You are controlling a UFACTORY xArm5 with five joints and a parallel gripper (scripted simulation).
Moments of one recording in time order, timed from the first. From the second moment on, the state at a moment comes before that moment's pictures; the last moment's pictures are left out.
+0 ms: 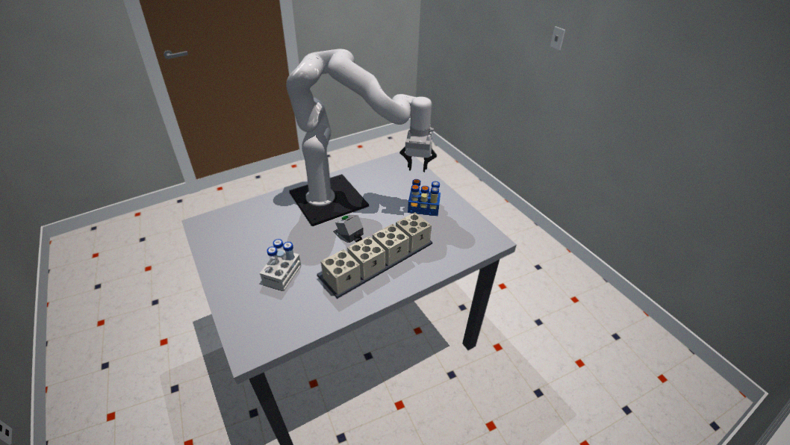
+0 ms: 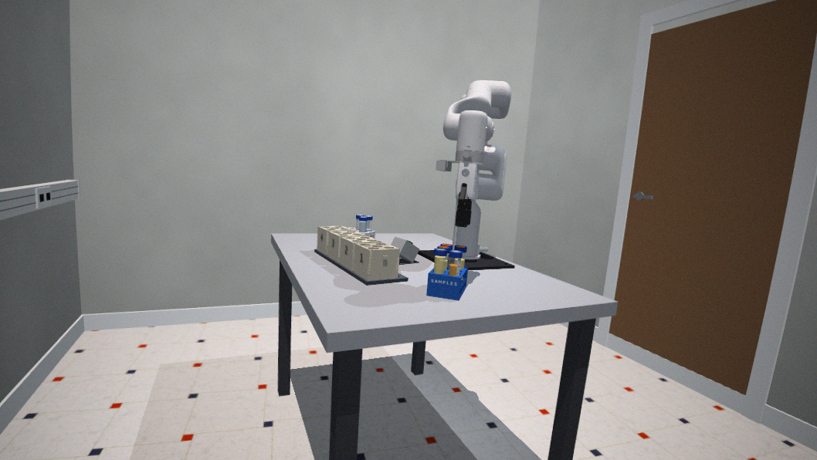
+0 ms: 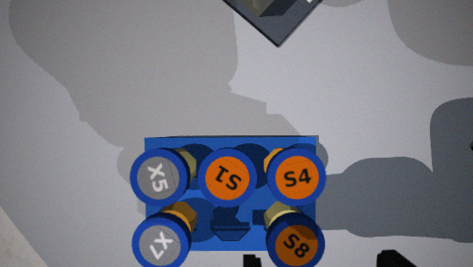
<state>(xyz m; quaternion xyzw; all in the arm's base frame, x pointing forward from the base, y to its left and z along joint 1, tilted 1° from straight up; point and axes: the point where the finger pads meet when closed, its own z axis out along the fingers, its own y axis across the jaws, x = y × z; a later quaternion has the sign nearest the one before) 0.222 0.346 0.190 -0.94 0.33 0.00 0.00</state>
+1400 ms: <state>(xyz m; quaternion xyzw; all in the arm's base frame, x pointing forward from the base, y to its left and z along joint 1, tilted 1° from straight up) 0.221 0.347 0.128 -0.94 0.33 0.00 0.01</state>
